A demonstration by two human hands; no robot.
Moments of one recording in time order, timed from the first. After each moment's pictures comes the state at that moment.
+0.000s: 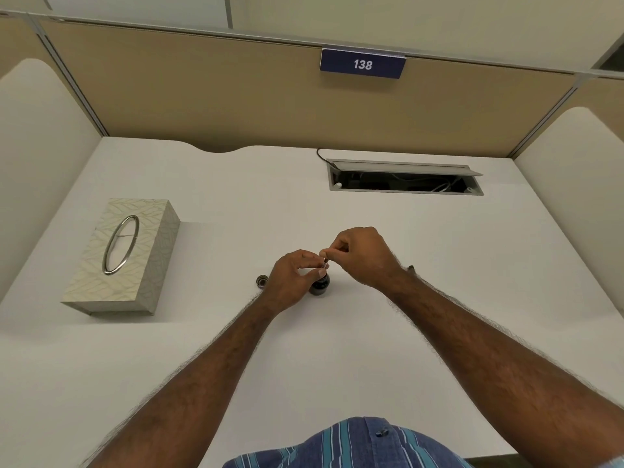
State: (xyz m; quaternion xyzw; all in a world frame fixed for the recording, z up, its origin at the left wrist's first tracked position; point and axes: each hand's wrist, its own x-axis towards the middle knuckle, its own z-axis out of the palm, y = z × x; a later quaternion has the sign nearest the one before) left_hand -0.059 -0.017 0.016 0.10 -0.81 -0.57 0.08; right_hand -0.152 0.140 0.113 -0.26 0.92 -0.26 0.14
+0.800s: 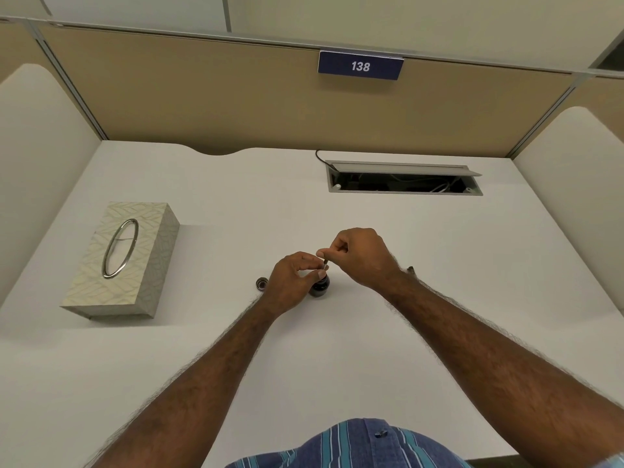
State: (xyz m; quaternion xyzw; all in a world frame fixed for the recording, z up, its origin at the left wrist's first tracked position) left_hand -0.063 -0.017 0.010 0.10 -0.82 -0.56 0.10; right_hand -0.152 0.140 0.114 -0.25 0.92 -0.26 0.14
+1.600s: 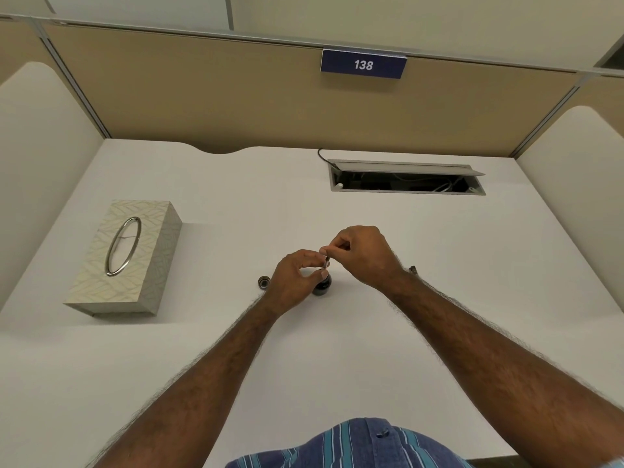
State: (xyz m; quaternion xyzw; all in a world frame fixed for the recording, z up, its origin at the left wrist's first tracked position) left_hand -0.060 -0.014 0.016 0.11 -0.80 -0.59 0.09; right_hand -0.151 0.140 0.115 -0.27 0.91 -0.29 0.12
